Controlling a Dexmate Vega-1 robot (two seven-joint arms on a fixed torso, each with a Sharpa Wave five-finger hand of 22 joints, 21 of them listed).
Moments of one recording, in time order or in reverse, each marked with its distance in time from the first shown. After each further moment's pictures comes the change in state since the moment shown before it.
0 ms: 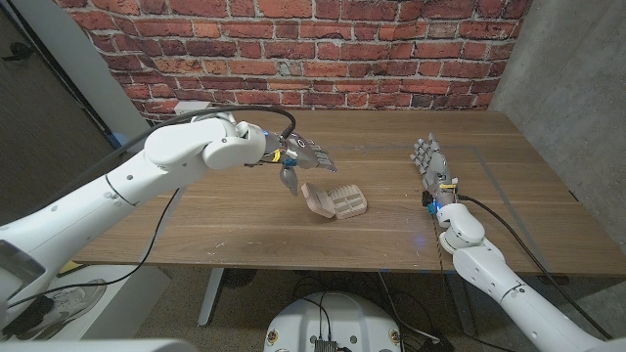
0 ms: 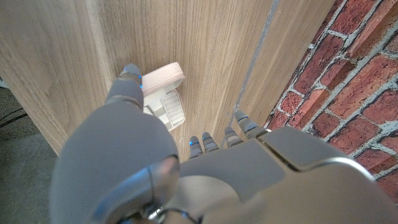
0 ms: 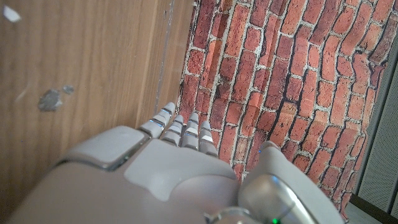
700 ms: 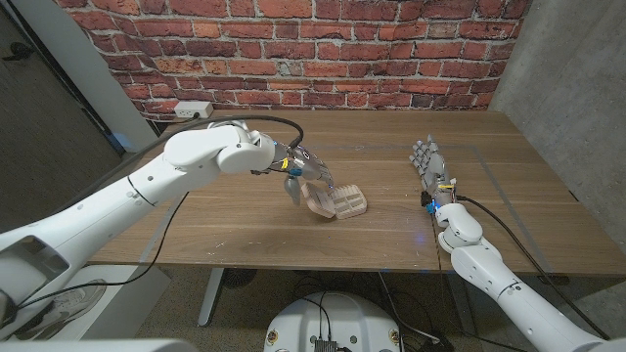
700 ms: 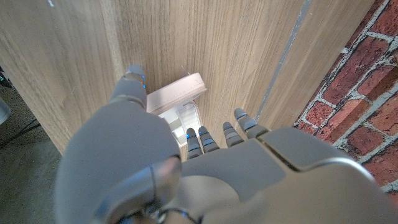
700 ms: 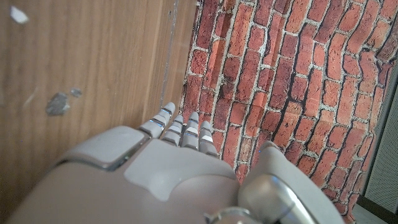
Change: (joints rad) left arm -0.037 -0.057 0.072 0.092 0.007 -0.048 -0.030; left_hand 0.024 0.024 -0.015 0.007 0.000 0.140 -0.011 0.077 0.009 0.118 -0.021 0.016 0.007 0.091 0.002 0.010 0.005 0.047 0.003 0.004 0.000; right arm 0.017 0.010 -0.007 0.031 0.008 0.000 0.008; right_hand 0.000 0.000 -0.002 0.002 0.000 0.000 0.000 0.000 0.000 0.005 0.005 0.000 0.000 0.000 0.000 0.000 0.000 0.000 0.000 0.000 0.000
